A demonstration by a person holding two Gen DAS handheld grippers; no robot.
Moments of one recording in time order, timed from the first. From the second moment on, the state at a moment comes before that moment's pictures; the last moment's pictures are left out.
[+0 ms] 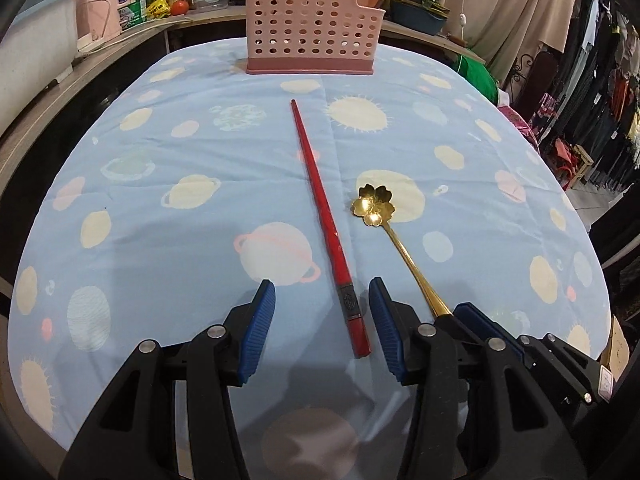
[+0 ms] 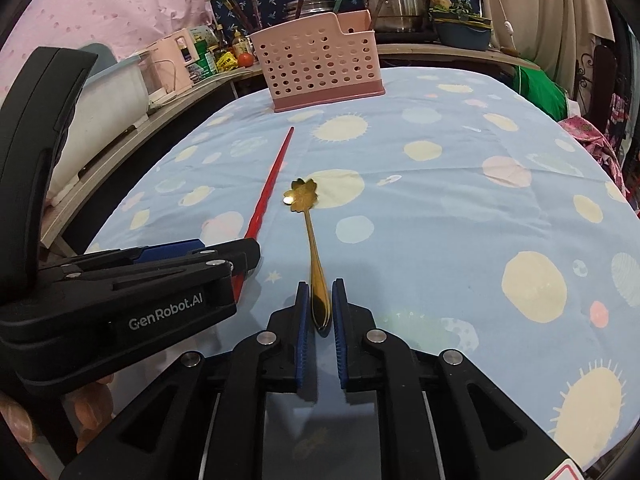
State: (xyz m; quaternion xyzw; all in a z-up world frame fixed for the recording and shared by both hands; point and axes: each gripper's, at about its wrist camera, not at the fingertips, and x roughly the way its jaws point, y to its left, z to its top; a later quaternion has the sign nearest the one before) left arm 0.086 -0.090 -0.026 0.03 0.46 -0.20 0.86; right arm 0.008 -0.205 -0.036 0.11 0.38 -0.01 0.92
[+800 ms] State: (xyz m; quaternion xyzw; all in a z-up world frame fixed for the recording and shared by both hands) left arm 0.080 -0.078 -0.023 0.04 0.45 -0.21 0.86; right arm -0.003 -0.212 -0.024 0.10 0.37 -0.02 0.92
